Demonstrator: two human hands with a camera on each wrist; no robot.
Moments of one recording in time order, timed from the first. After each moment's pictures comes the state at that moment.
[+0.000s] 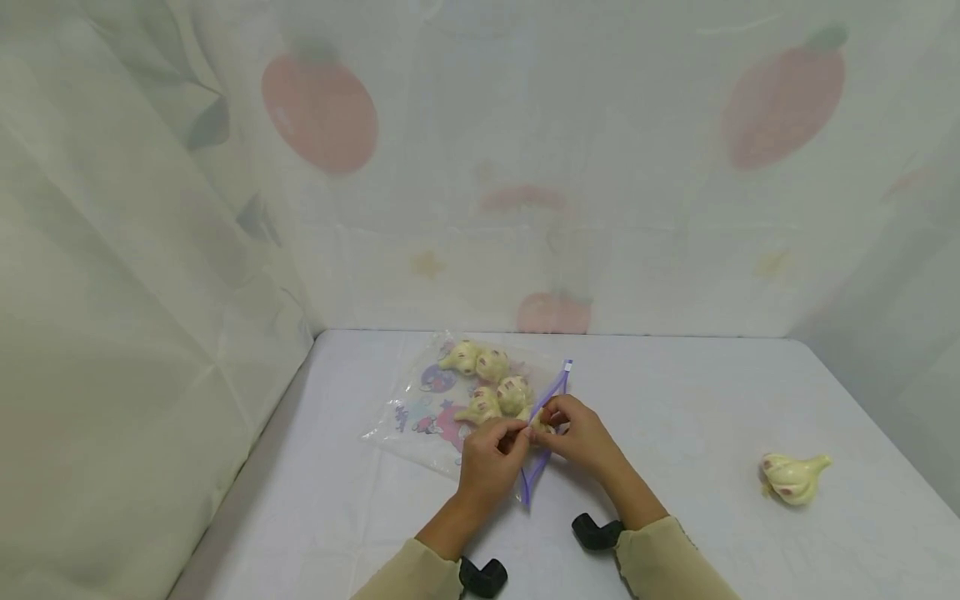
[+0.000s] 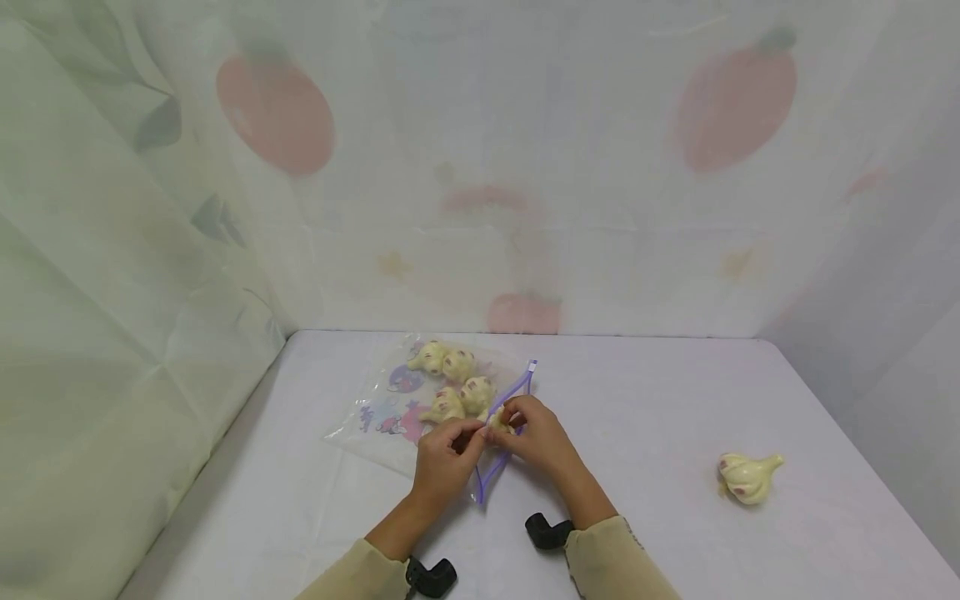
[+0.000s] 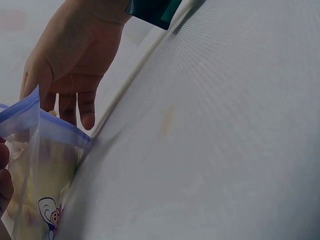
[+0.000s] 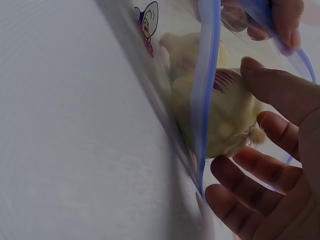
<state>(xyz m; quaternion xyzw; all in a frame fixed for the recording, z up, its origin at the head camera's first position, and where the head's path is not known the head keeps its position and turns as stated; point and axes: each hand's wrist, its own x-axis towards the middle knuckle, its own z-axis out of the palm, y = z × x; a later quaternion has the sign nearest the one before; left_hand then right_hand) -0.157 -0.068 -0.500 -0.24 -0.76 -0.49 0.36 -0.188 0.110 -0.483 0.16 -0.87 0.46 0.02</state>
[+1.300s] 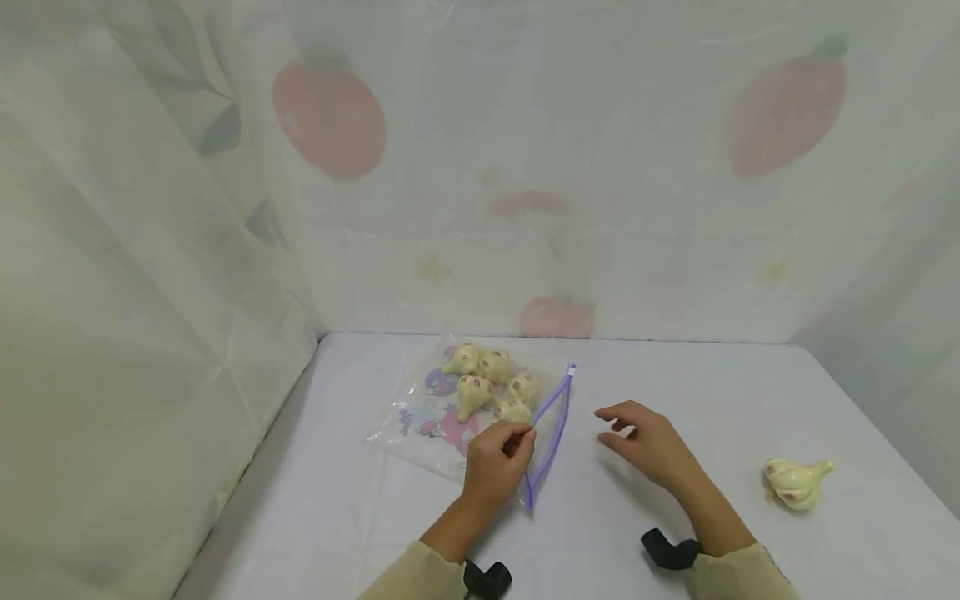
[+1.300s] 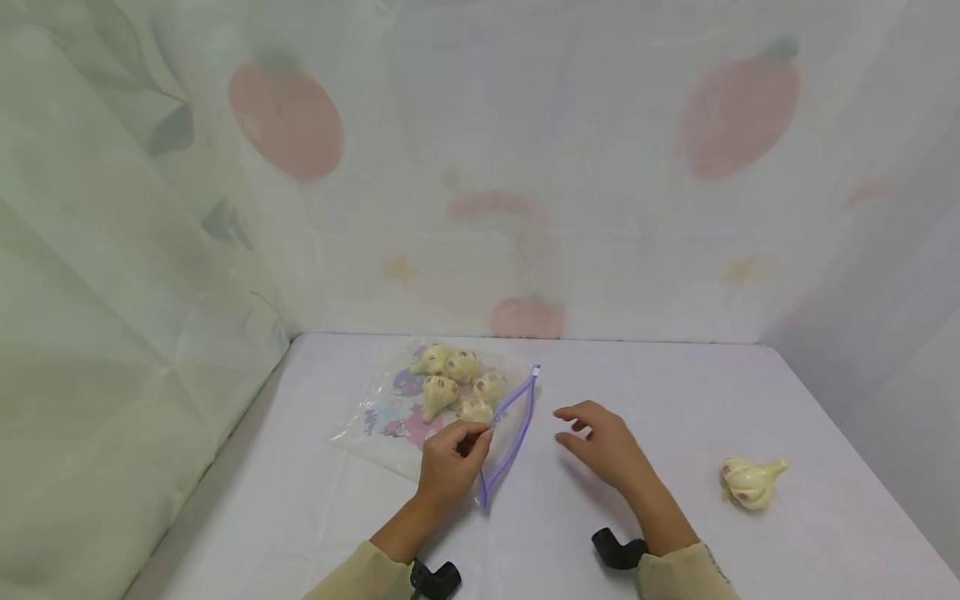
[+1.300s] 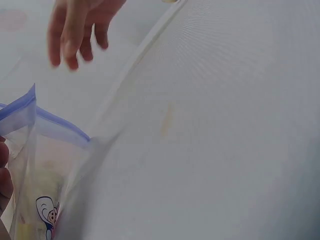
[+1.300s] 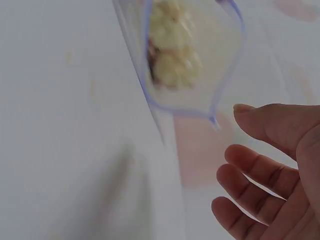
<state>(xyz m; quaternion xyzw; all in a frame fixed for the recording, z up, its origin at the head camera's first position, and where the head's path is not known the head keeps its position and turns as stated) -0.158 -0.068 -0.504 -0.24 -0.75 -0.49 0.37 -0.166 0.186 -0.453 0.21 -0.91 0.33 0.11</state>
